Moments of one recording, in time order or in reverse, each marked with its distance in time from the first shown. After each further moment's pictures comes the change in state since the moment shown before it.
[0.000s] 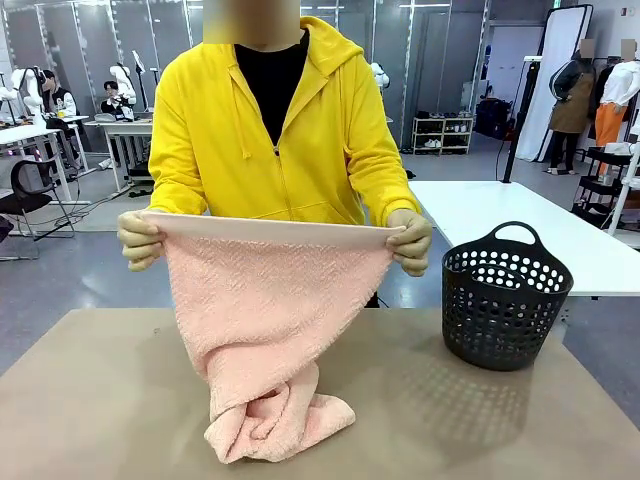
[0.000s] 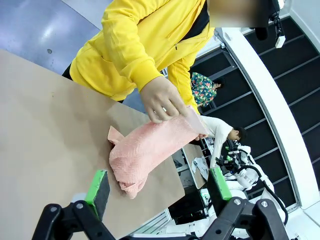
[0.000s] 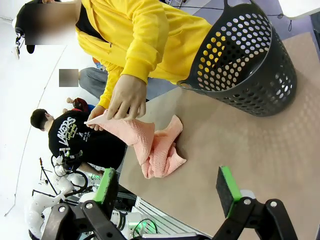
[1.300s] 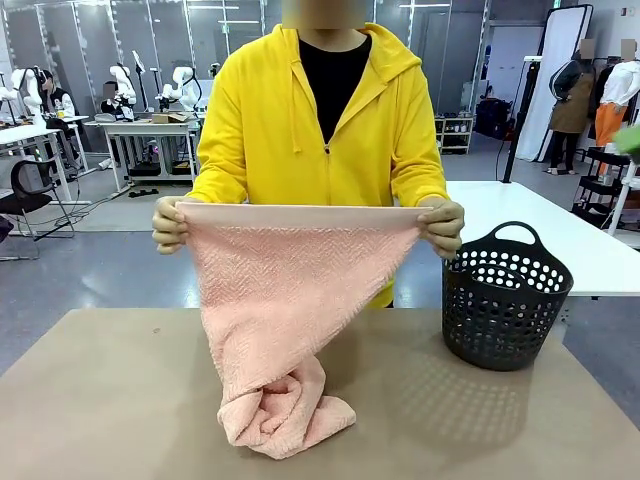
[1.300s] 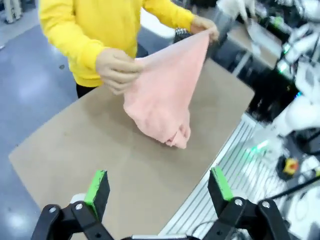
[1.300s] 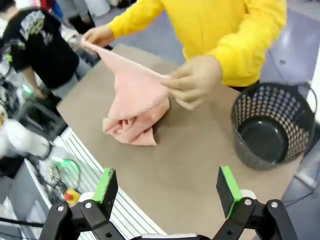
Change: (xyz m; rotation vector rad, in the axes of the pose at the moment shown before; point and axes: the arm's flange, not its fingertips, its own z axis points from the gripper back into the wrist) left arm 0.028 -0.238 -0.095 0.183 0.473 -0.858; right arm 0.046 0.242 -0.084 -0.205 0.331 0.738
